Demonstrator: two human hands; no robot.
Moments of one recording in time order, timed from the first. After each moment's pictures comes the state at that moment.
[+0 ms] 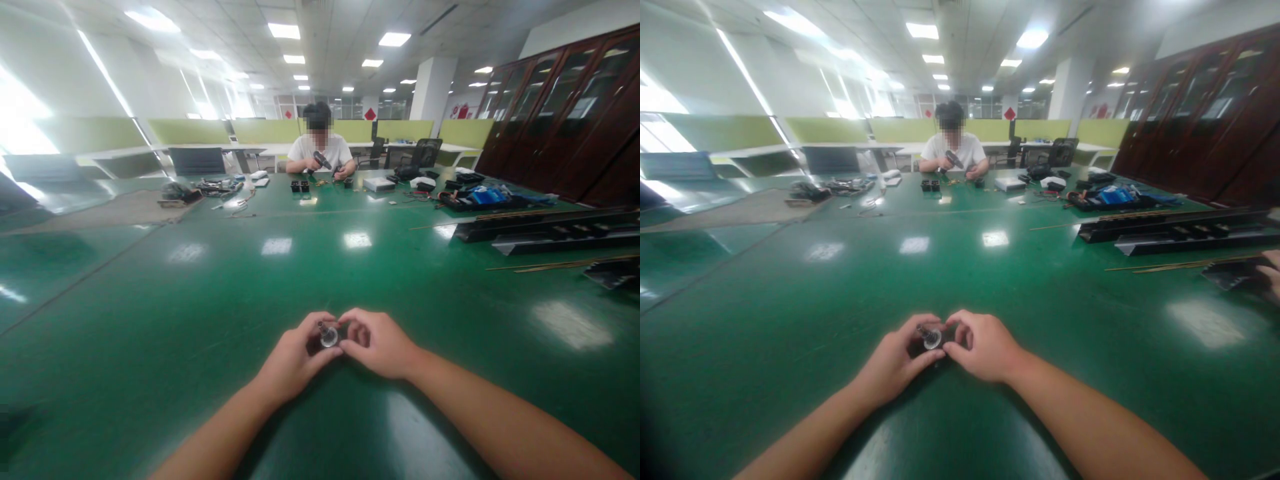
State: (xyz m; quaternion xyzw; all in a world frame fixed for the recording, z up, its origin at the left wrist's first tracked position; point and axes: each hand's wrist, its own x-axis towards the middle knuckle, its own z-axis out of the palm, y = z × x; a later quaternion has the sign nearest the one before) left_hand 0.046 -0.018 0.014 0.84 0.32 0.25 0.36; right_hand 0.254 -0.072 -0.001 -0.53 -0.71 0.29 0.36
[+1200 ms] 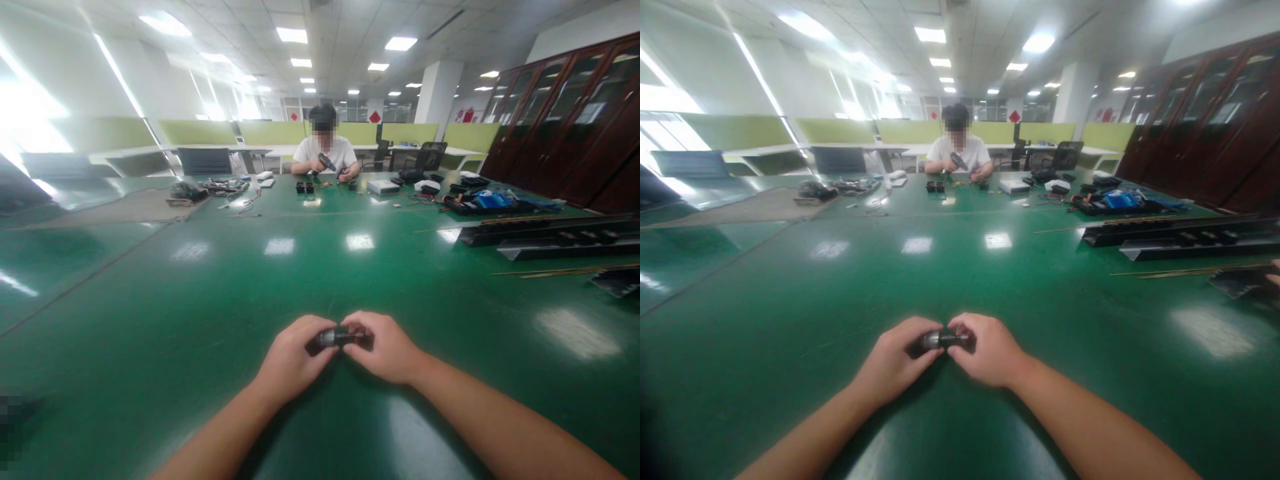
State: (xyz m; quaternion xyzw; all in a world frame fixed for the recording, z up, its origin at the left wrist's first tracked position) left_hand 0.041 -0.016 0.012 0.88 0.30 0.29 0.24; right_hand 0.251 -0.075 -0.002 -0.51 -0.72 0.24 0.41
